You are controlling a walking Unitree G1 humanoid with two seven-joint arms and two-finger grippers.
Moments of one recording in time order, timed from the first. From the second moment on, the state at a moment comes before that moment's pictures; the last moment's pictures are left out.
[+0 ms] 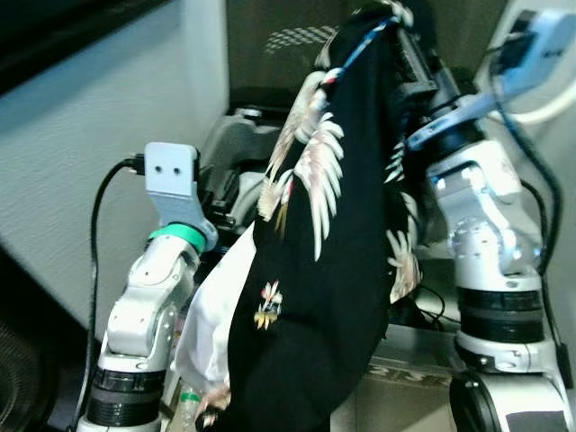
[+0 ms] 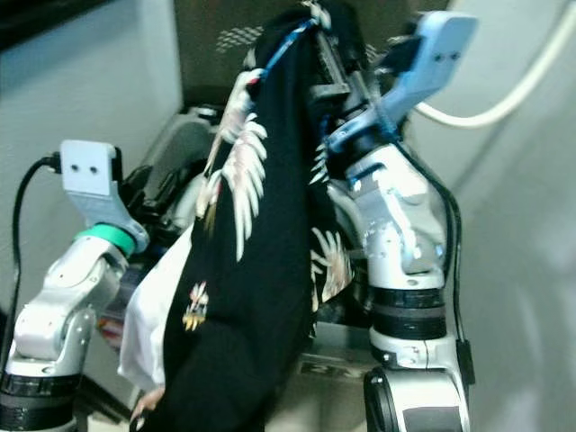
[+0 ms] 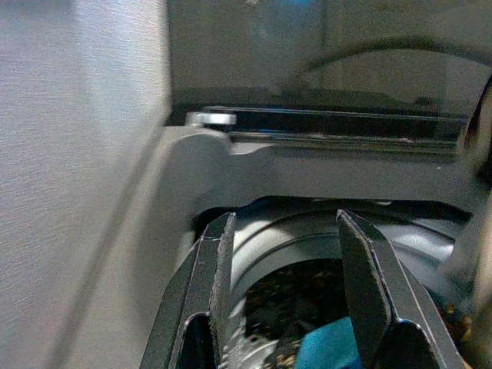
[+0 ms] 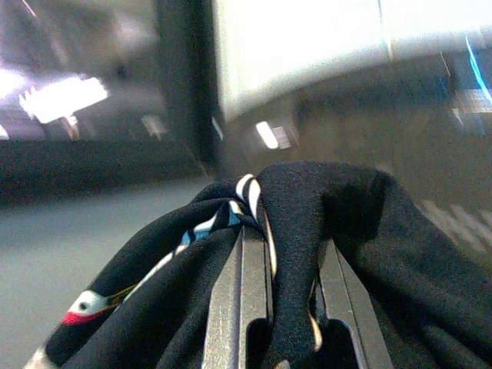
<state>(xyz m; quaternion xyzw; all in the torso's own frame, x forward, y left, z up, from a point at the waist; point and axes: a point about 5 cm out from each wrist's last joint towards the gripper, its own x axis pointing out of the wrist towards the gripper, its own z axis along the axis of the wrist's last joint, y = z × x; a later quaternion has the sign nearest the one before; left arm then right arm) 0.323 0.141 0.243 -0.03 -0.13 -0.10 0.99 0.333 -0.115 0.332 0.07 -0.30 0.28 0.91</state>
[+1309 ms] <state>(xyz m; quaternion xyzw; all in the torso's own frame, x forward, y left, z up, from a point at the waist) 0.320 0.135 0.243 -0.05 -0.13 -0.10 0.98 0.377 -0.049 0.409 -0.02 -0.29 0.33 0.90</state>
